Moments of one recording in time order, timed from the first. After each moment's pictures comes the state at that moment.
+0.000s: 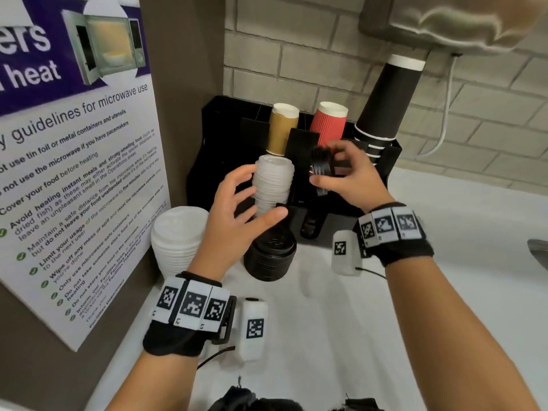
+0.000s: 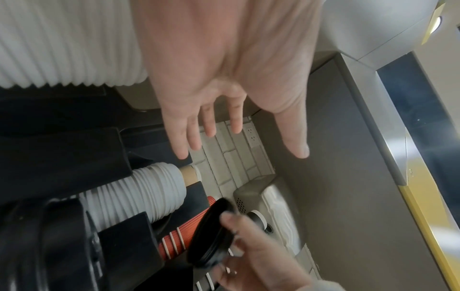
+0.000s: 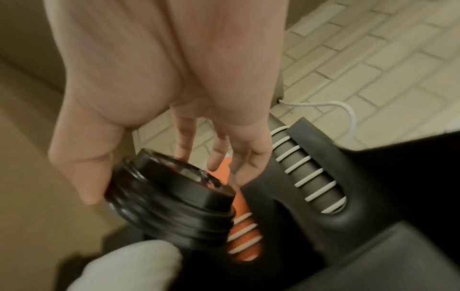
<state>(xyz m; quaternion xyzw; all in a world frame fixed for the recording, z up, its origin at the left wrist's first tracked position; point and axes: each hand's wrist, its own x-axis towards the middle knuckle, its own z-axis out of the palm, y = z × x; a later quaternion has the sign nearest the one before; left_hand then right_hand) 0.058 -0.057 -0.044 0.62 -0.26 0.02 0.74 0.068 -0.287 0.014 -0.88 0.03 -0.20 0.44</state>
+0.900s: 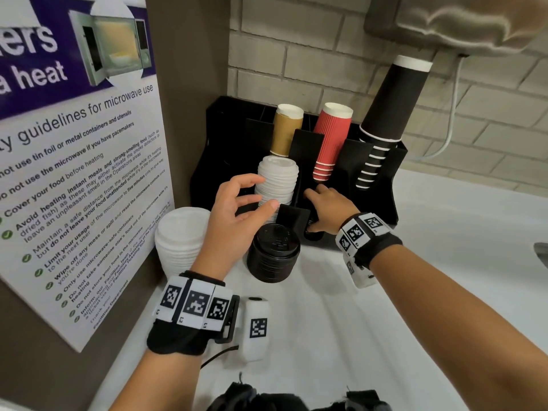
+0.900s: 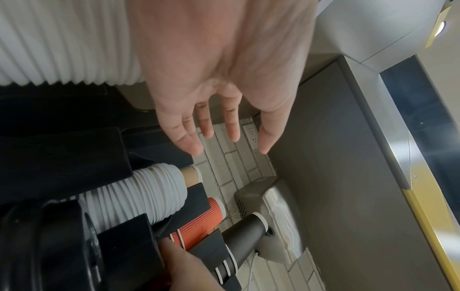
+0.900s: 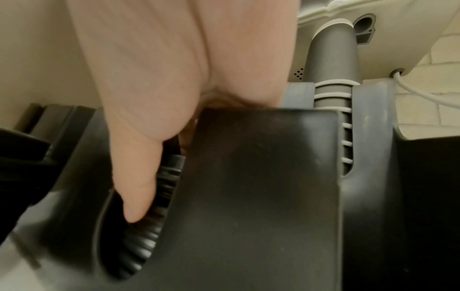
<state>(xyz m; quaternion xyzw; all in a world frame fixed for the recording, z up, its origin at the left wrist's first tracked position) 0.058 -0.057 -0.038 0.65 -0.21 0.05 0.73 0.100 -0.281 -0.044 -1.00 0.00 0.02 -0.06</state>
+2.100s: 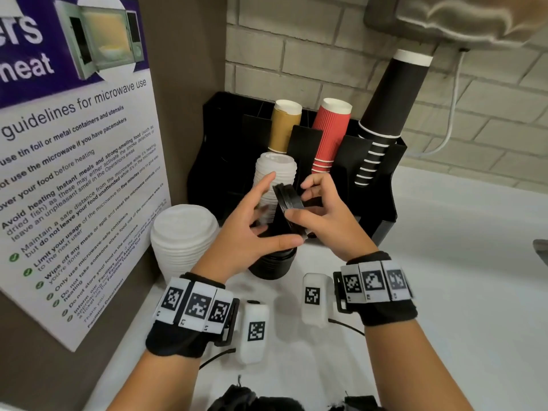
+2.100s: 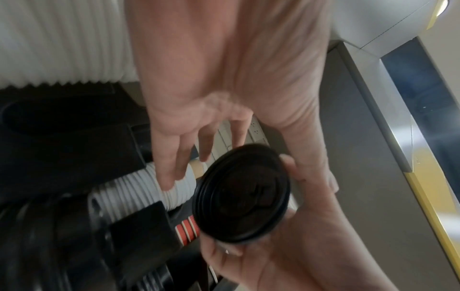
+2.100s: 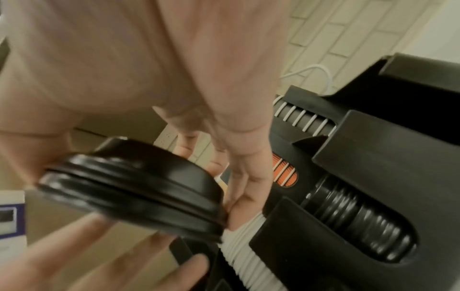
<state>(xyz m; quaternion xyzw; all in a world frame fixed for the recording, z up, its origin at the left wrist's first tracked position) 0.057 -0.062 -0.054 0.65 -0.28 -0.10 0.70 0.027 -0.232 -0.022 -0.80 -0.03 -0.11 0.59</state>
